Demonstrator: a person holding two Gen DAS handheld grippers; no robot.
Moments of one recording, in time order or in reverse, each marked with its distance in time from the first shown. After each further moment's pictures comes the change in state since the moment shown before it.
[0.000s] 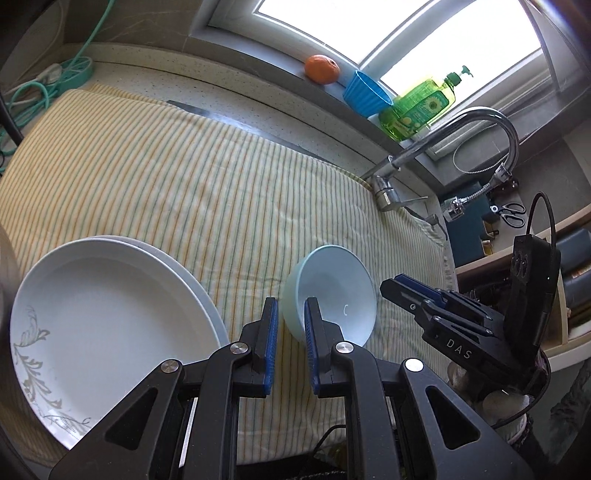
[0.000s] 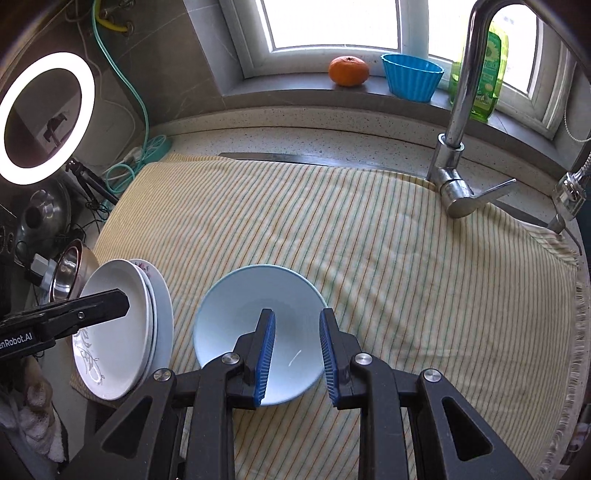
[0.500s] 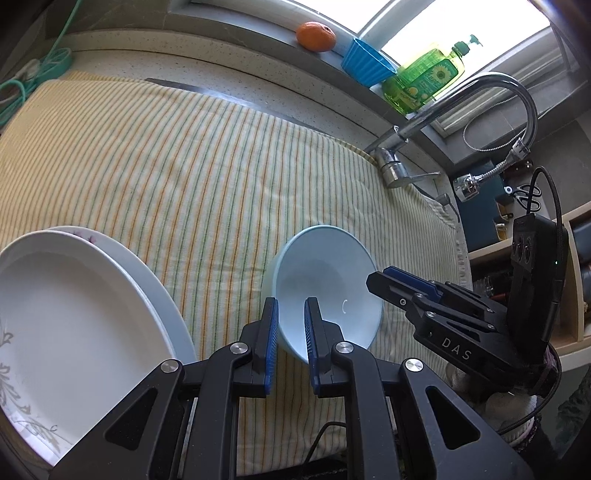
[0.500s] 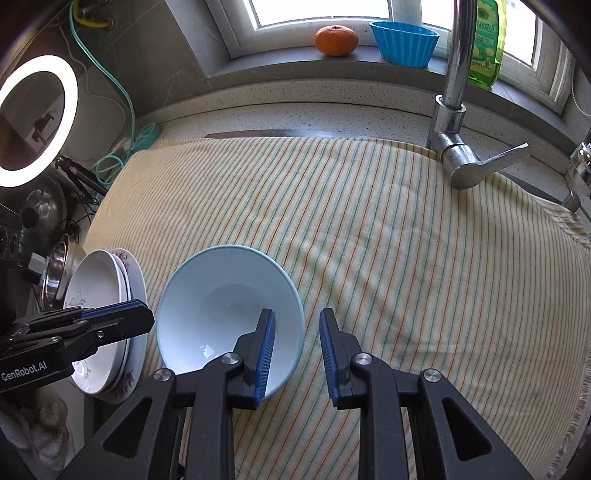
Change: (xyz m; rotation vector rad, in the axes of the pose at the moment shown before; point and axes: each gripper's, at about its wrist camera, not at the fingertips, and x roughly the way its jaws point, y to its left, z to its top) left arm 0.040 -0.018 -0.001 0.016 0.069 0.039; right arm 0.030 -0.023 -0.001 0.032 0.068 0.048
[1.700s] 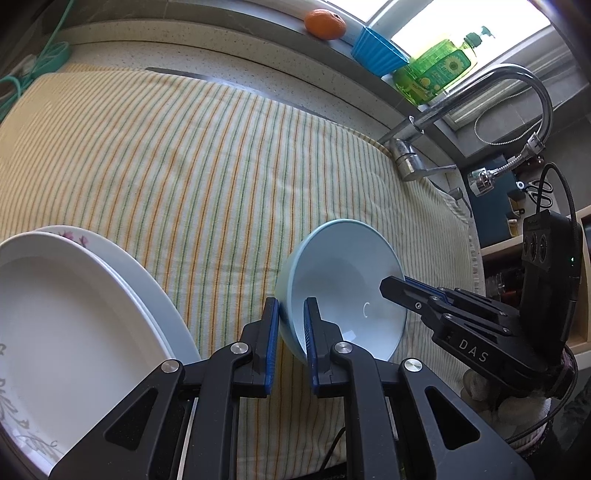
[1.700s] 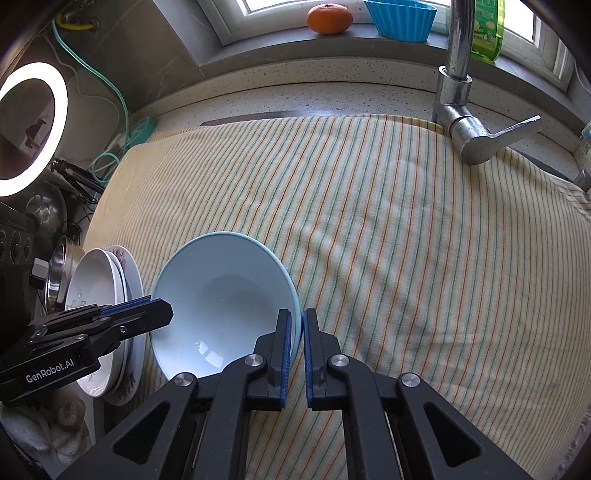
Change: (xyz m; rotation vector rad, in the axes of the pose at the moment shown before) left arm 0.021 0.003 0.002 0.004 0.022 0.023; right arm 0.014 -0.001 -0.001 0.039 0.052 0.021
